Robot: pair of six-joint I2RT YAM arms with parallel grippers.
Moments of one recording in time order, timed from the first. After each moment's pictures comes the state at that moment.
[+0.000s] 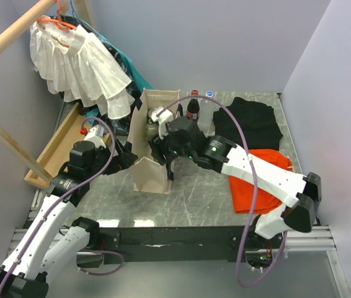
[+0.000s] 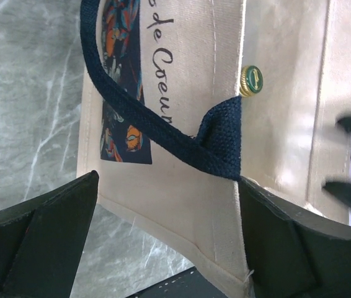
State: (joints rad) left arm -0.32 0.74 0.74 -0.50 0.17 -0.67; right arm 0.99 1.45 1.41 -0.49 0.07 0.13
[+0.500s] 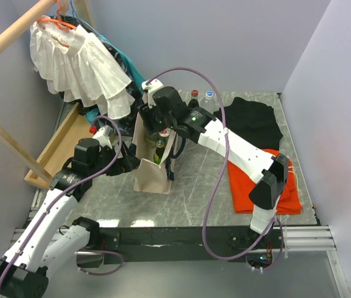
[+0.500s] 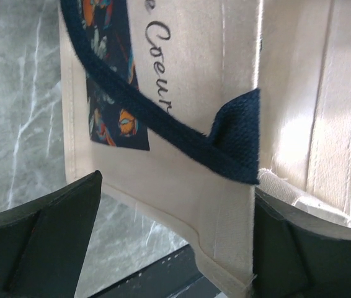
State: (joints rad) left arm -0.34 0.80 0.75 -0.51 0.28 -0.62; right arm 0.89 1.80 1.88 -0.61 0.16 0.13
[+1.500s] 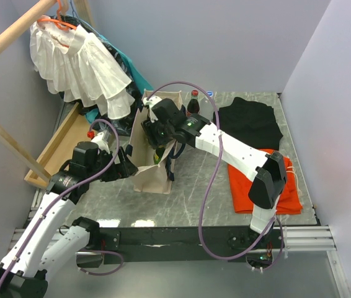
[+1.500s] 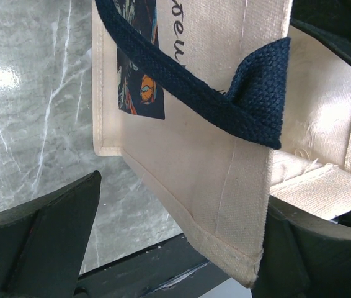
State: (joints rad) left arm -0.34 0.76 0.79 -0.70 0.23 -0.56; right arm 0.86 1.82 1.75 -0.67 0.07 0.18
